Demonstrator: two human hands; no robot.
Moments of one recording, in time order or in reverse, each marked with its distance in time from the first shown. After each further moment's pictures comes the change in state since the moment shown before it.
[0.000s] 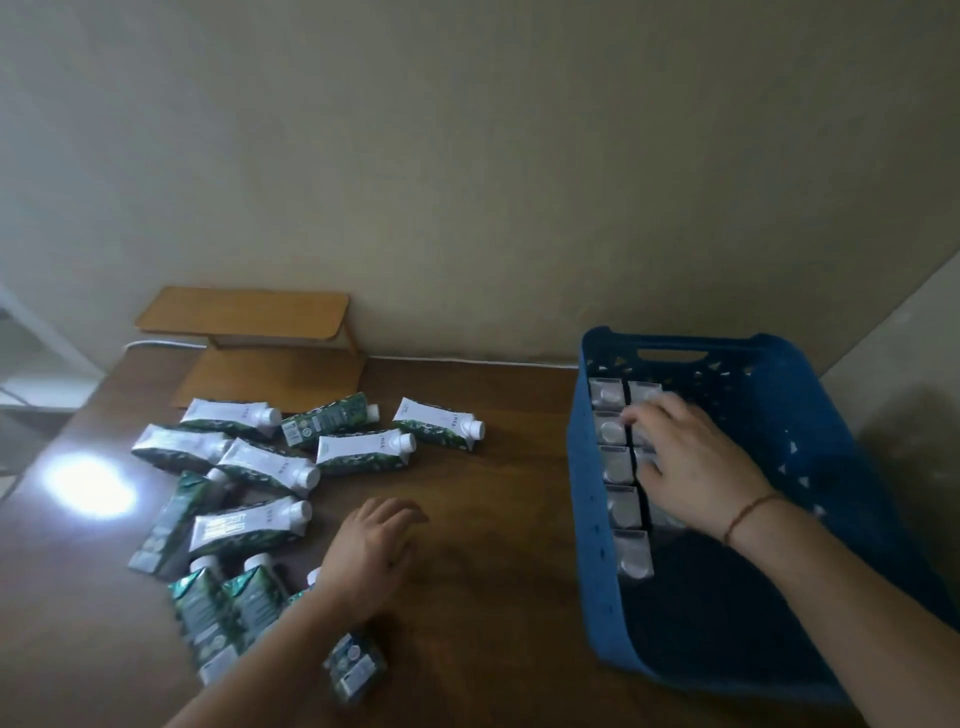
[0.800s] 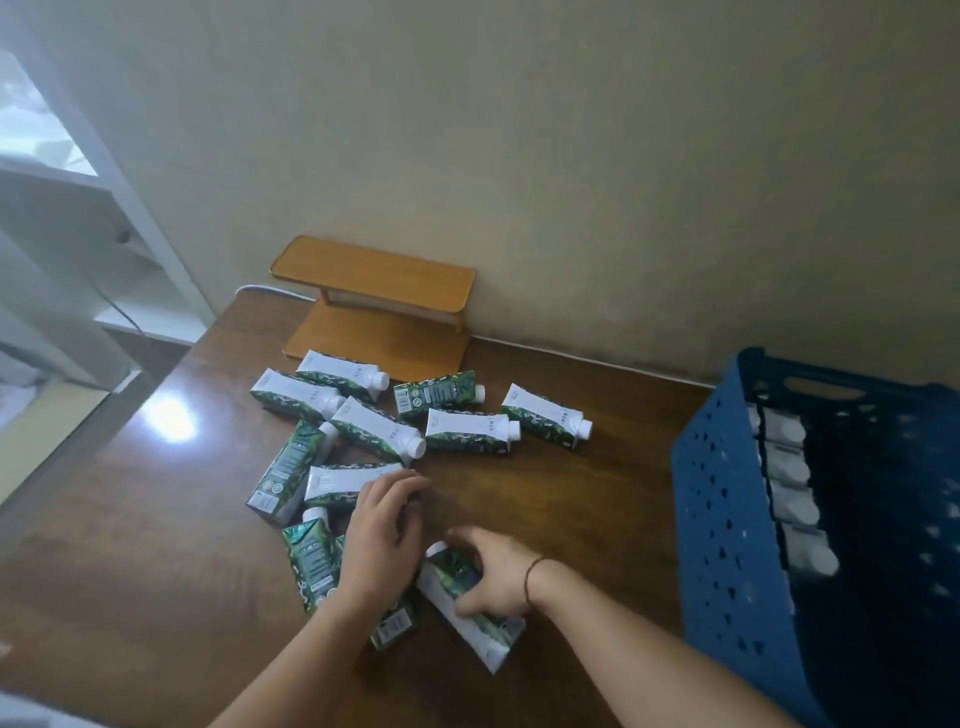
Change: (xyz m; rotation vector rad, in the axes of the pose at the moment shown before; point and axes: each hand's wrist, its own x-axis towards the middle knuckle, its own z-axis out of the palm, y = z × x) left_hand -0.057 -0.063 -0.021 -0.393 0.484 -0.302; right_hand 0.033 -0.228 0.182 0.347 -0.784 -0.053
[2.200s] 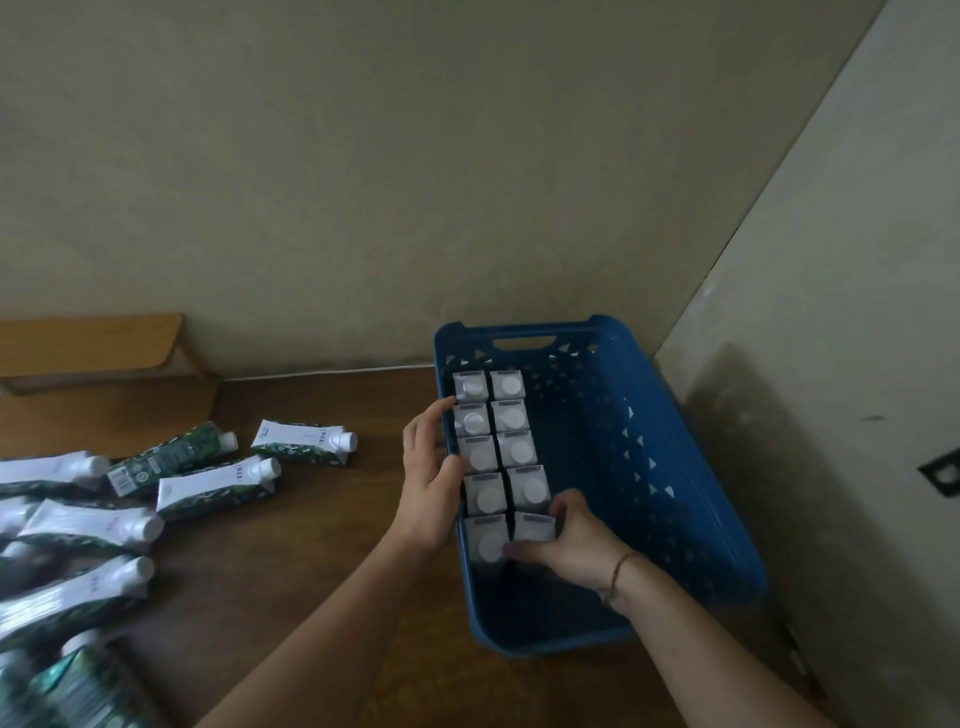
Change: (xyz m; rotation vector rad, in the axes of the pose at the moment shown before) left_hand 0.024 0.253 0.183 -0.626 -0.488 -0.036; right_hand -0.211 0.215 -0.085 0.720 0.586 0.312
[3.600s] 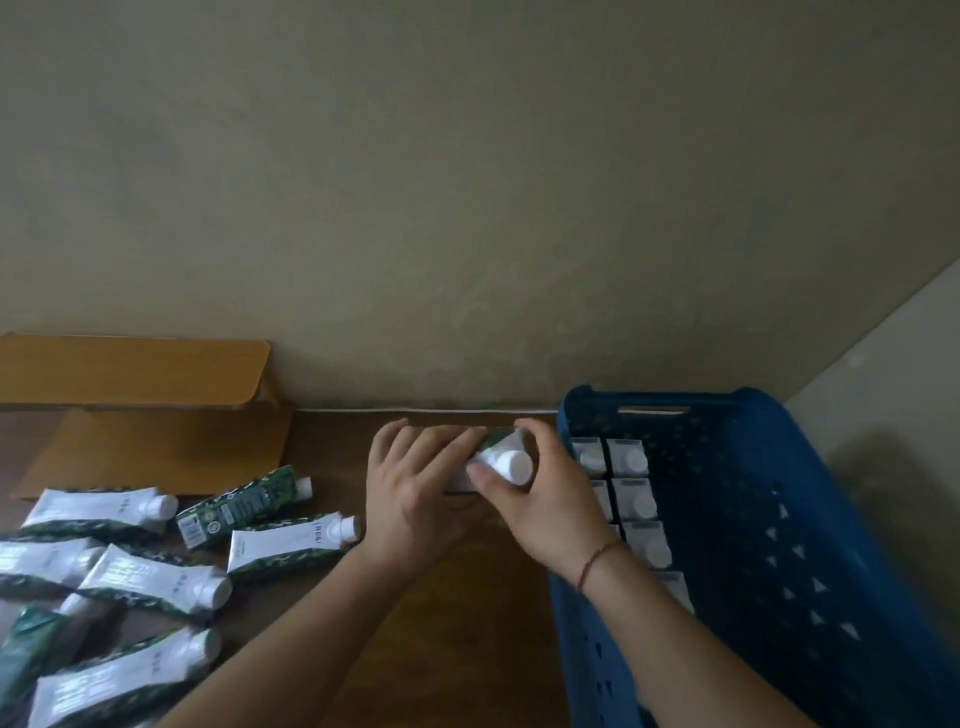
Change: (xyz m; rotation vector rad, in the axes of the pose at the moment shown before) left_hand 0.082 -0.043 -0.133 0.831 0.372 0.741; right_hand 0.065 -0.174 0.087 -0.129 0.202 -0.405
